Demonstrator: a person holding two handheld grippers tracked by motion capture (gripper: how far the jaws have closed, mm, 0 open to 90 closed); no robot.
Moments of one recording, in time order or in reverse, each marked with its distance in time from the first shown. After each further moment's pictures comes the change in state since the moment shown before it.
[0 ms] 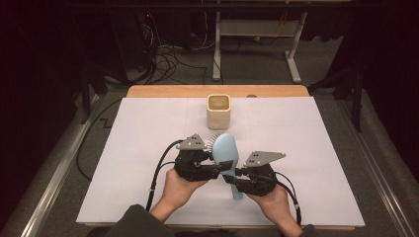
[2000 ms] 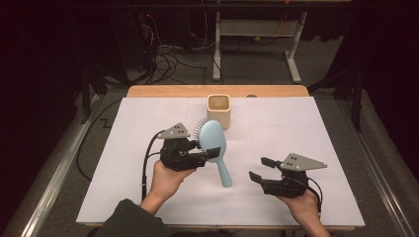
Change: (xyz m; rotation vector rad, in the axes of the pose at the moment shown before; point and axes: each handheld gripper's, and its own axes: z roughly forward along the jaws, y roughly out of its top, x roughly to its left) left arm 0.021 0.009 -0.033 -0.080 0.045 -0.021; right arm -0.037 -0.042 -0.051 -0.180 -0.153 0.029
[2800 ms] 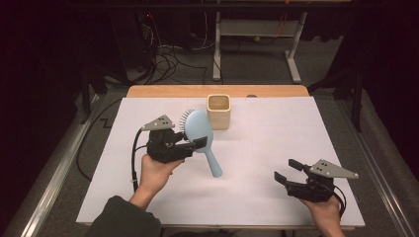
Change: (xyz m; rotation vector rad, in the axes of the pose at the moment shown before) left arm 0.018 0.009 -0.024 -0.038 0.079 -0.040; right arm -0.038 -0.039 -0.039 -0.059 -0.128 0.095
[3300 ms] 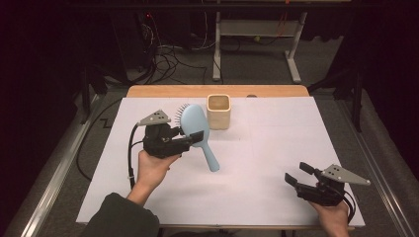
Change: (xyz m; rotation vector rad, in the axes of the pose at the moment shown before) left arm 0.004 0.007 -0.007 -0.024 0.026 -0.005; right arm -0.019 -0.020 -0.015 -0.022 -0.071 0.042
